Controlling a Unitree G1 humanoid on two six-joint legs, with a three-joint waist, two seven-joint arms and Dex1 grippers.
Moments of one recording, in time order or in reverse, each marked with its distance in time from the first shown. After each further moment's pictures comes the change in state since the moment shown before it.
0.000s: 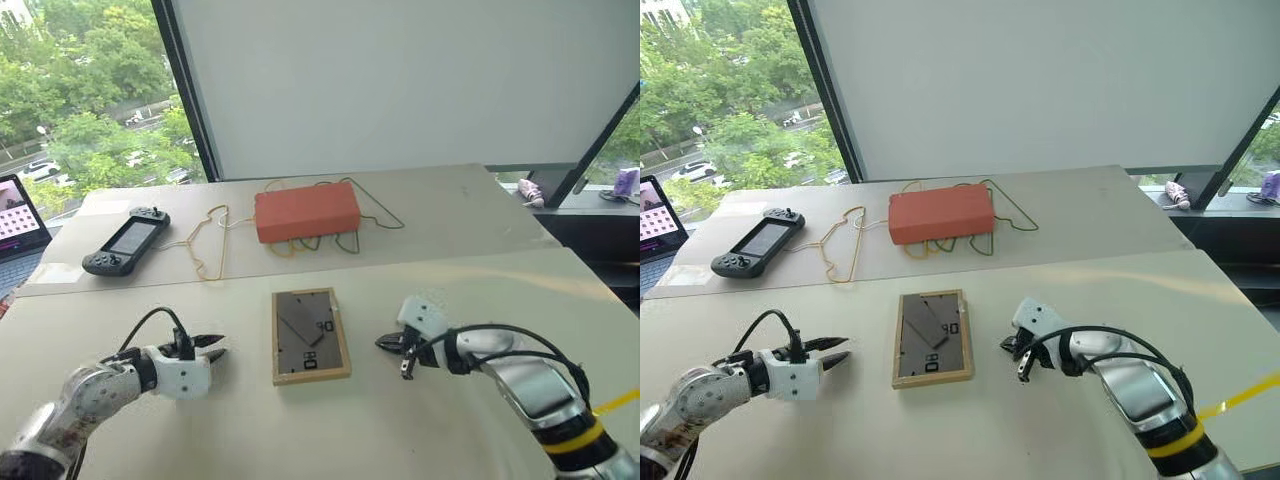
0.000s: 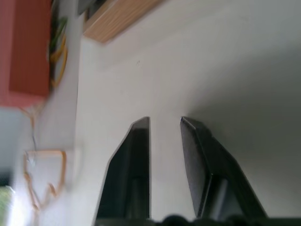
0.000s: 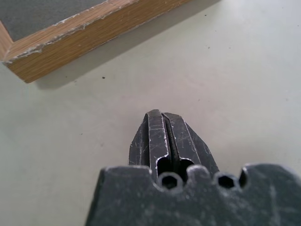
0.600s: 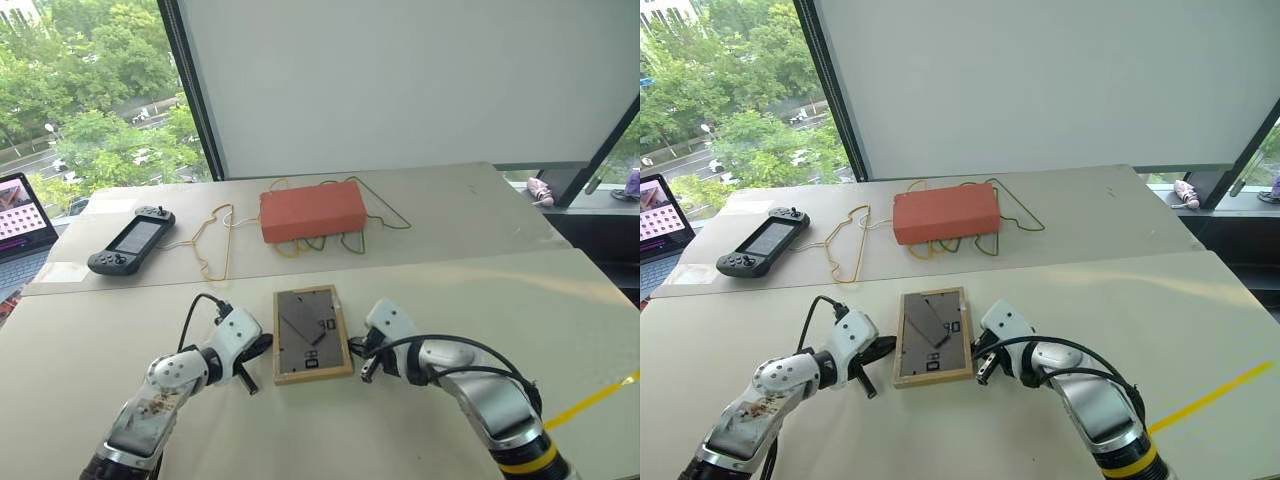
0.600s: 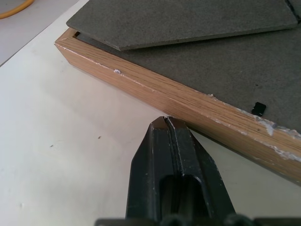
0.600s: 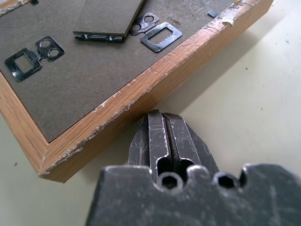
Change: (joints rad) left arm 0.045 -0.373 -0.042 -0.572 -0.661 1.316 -0.331; right arm 0.088 0.198 0.005 -0.198 -0.027 0.233 -0.175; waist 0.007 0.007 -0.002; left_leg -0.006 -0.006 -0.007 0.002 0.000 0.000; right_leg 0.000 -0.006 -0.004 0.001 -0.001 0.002
